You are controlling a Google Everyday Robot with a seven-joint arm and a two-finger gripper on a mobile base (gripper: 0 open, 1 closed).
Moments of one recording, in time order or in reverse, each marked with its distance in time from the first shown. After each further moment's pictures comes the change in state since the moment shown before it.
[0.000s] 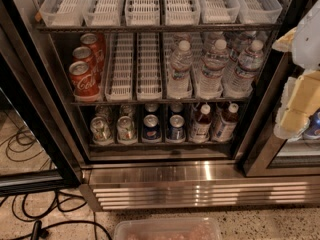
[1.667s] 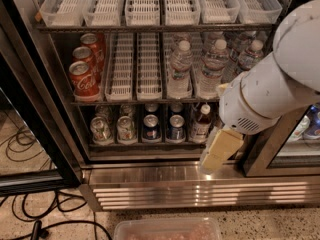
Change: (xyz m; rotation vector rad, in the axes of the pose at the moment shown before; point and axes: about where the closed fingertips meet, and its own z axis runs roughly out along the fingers) arm -0.075 0.053 0.109 0.011 -0.187 0.056
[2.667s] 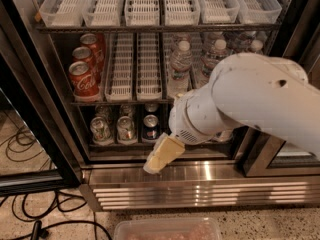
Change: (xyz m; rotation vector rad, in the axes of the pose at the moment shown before) arm -0.076 0.018 0.072 0.019 -0.182 0.059
